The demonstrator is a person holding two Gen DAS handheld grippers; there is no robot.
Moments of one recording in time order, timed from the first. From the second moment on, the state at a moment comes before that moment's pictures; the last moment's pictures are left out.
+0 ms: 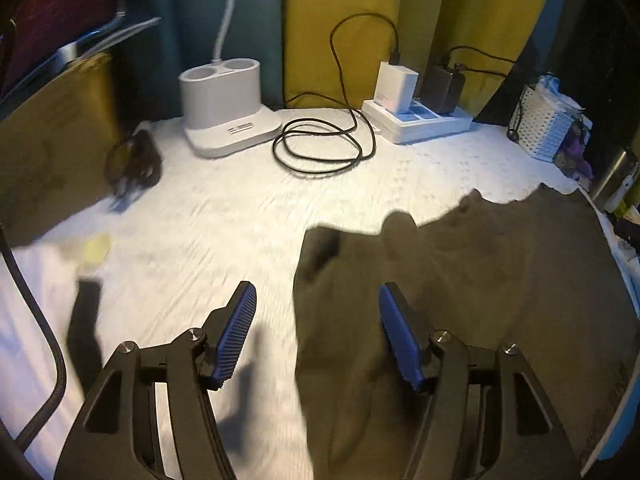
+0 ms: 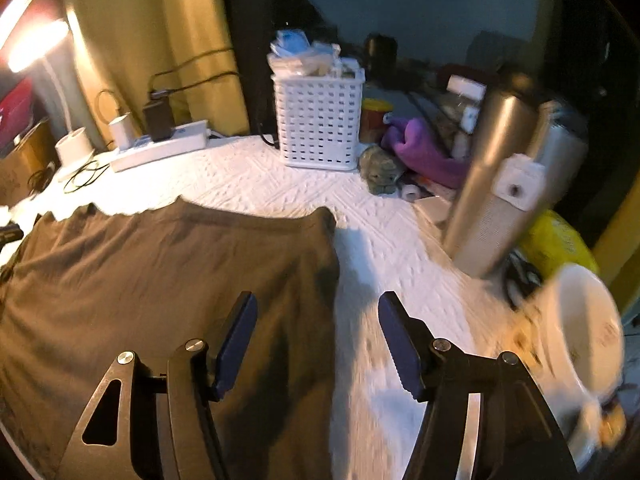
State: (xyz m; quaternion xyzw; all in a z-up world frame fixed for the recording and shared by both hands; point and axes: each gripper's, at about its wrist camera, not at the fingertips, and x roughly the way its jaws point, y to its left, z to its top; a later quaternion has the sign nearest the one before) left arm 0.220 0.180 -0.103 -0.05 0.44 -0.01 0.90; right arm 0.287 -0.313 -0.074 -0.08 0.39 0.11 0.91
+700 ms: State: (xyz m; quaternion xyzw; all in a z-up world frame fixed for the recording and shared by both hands) left arm 0.264 0.200 -0.115 -0.02 0.43 0.02 0.90; right arm 0.389 -0.298 -0.097 -0.15 0.38 0.08 0.91
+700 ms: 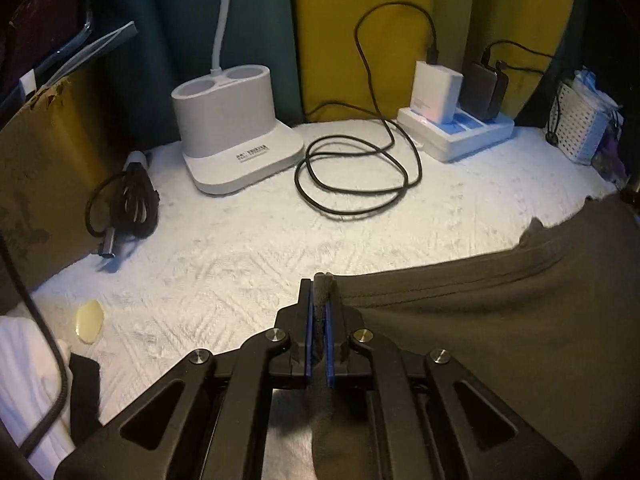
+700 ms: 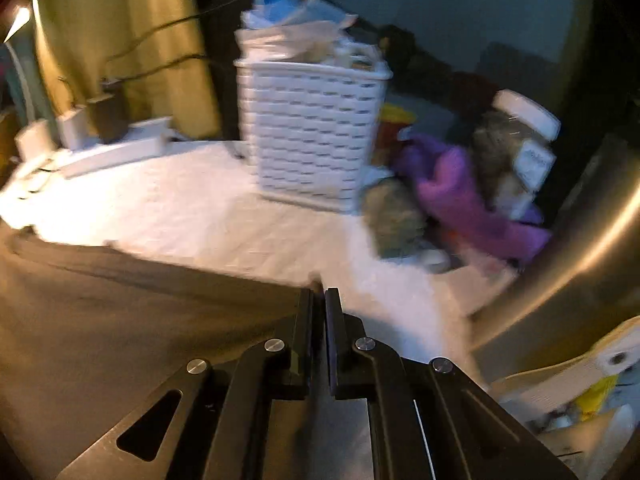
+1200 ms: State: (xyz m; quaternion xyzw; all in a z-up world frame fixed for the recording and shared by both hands) left arm 0.192 0.205 -0.095 -0.06 0.46 0.02 0.89; right arm 0.332 -0.295 -0.077 -0.15 0.37 0.09 0.91
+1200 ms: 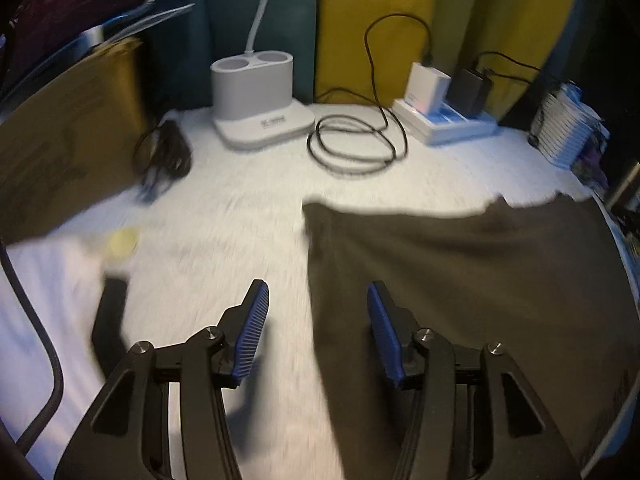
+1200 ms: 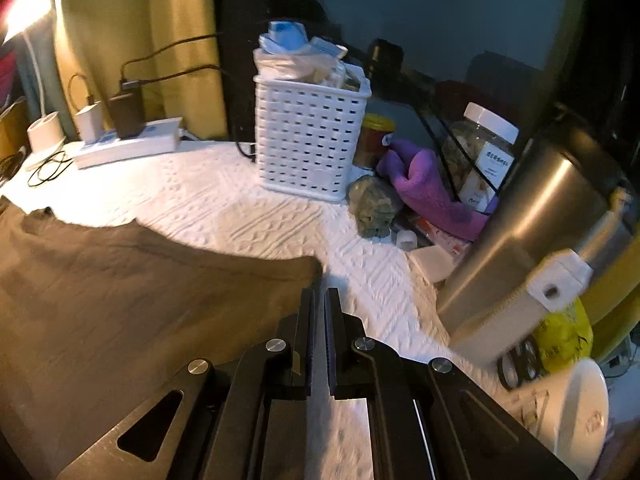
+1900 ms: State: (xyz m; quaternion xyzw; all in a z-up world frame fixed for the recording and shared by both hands) left arm 0.012 0.151 -0.109 -0.11 0.47 -0.01 0.87; right arm 0.163 -0.314 -0.089 -0.14 0.41 0.08 0.90
